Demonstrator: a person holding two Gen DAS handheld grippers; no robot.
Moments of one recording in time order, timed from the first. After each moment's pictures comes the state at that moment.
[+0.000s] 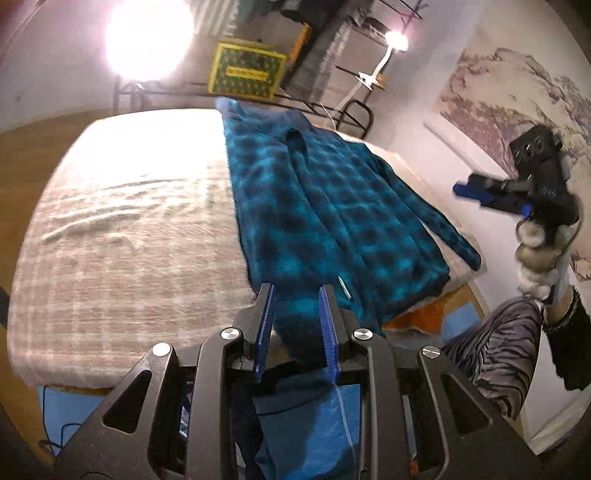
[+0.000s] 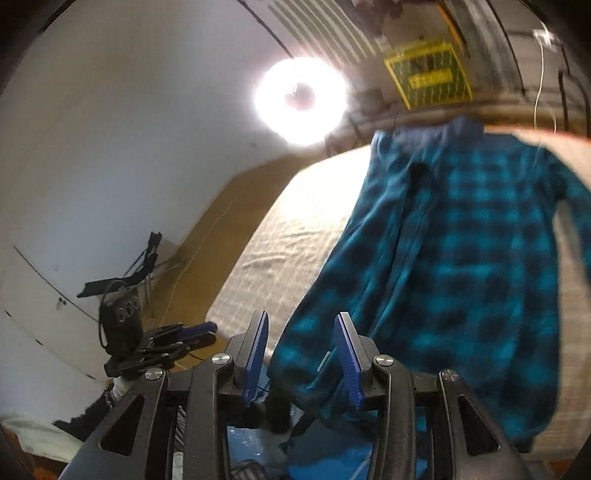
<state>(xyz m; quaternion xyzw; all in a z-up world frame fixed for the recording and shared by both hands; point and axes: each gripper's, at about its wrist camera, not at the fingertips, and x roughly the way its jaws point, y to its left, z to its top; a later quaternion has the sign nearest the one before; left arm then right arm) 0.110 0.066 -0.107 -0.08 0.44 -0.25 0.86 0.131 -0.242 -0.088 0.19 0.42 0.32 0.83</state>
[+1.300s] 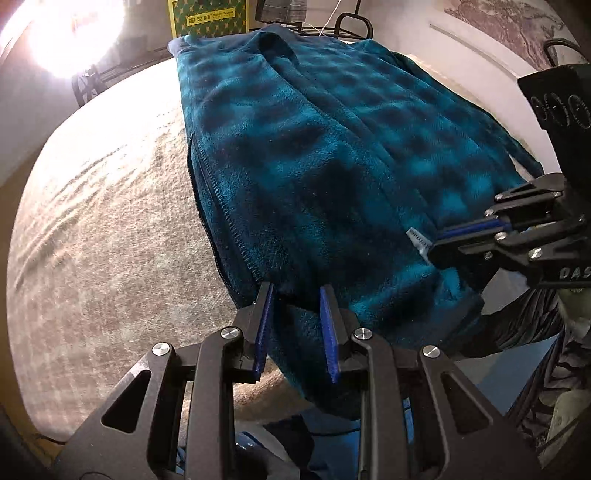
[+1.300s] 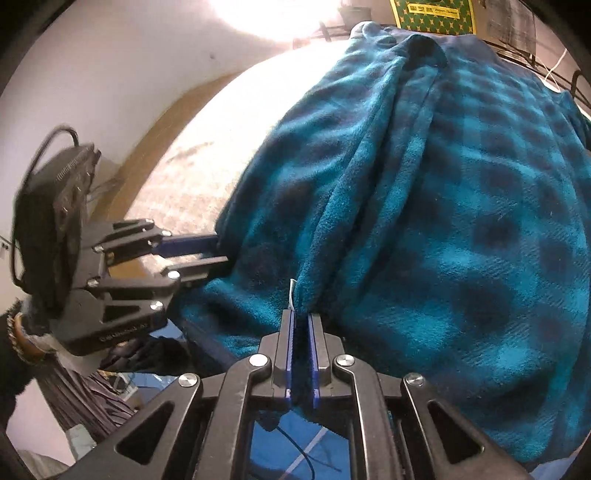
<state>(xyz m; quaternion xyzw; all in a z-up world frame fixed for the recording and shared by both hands) 0.162 -0.023 -0.199 0.08 0.52 -0.23 0.82 0.138 -0.158 -0.217 0.07 0.55 0.27 0.78</state>
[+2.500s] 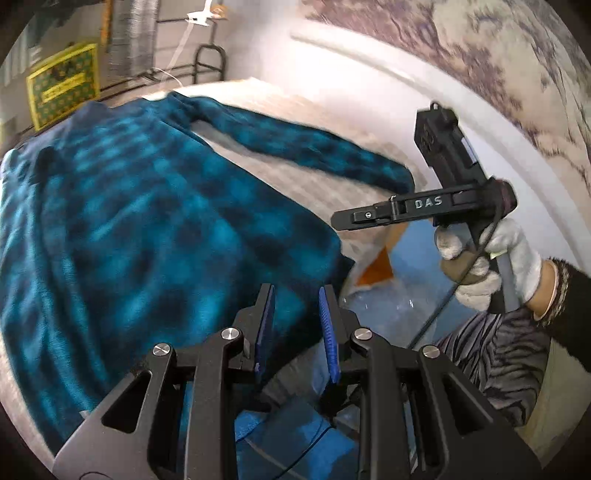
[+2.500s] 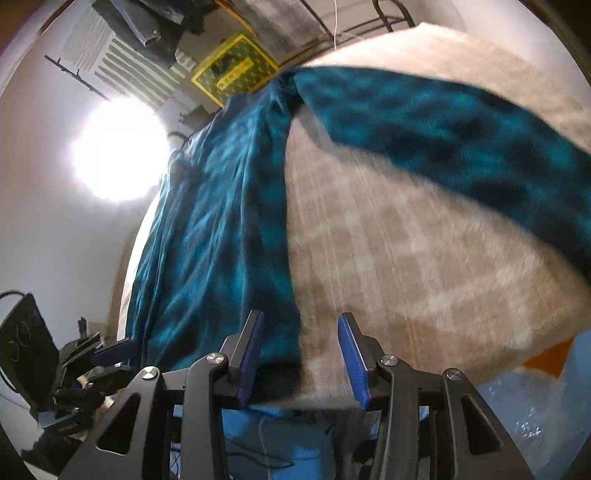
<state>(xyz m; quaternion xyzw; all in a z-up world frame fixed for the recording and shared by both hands) 0.123 -0.238 -0.150 0.11 0.47 -0.45 0.75 0.074 -0.454 -0.233 0.31 0.49 0.09 0.81</state>
